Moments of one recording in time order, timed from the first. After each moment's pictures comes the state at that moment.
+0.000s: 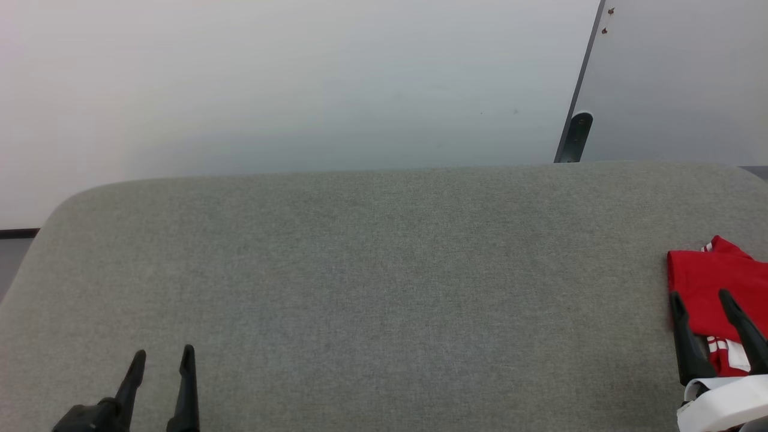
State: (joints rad) left arm 0.13 0.39 -0.13 0.05 -0.50 0.13 -0.26; right arm 0.01 -0.22 -0.08 0.03 0.27 0.13 -0.06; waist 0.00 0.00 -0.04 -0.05
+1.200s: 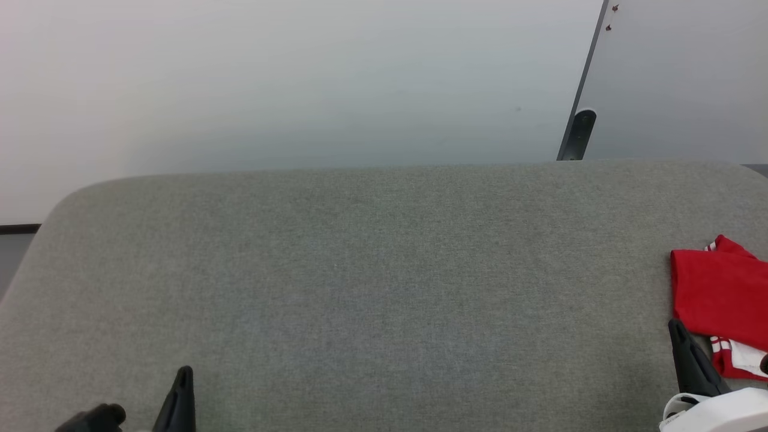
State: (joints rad) left arm 0.11 0.28 -0.10 0.14 -0.74 0.07 -0.18; right arm 0.02 -0.17 -0.07 0.12 0.55 0.13 -0.02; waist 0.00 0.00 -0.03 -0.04
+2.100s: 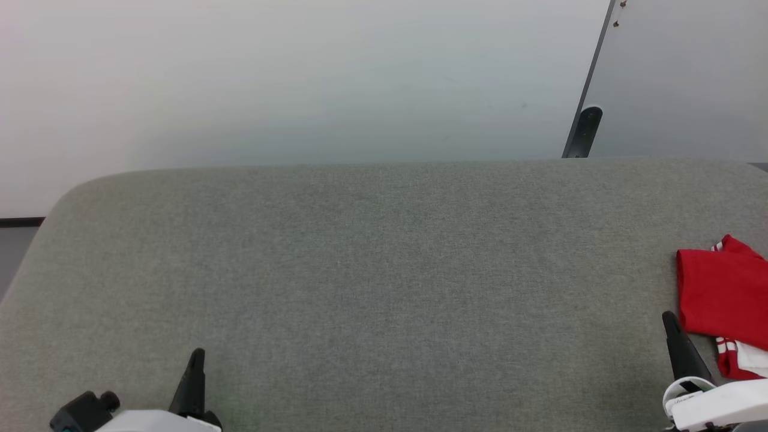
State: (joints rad) left arm 0.04 0.20 -0.02 0.18 -1.04 0.00 -0.08; right arm -0.02 -0.12 -0.09 0.16 0.92 0.13 0.02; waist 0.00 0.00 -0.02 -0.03
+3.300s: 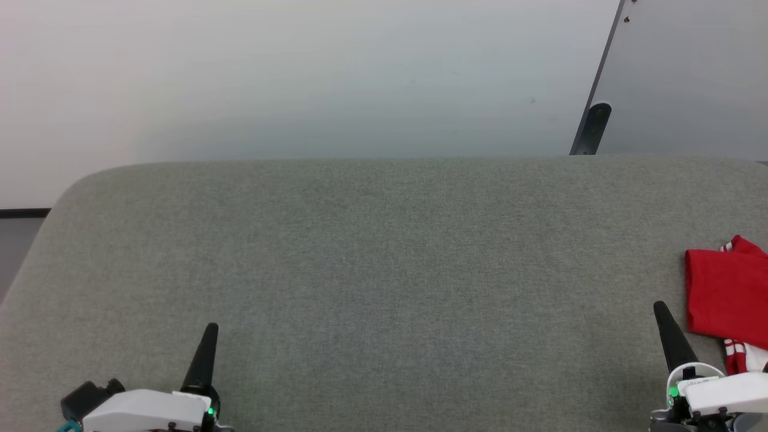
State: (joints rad) left arm -0.04 0.13 0.05 0.21 -1.34 -0.07 0.02; right arm -0.06 -0.09 -0.10 0.21 1.28 0.13 0.07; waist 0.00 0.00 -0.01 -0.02
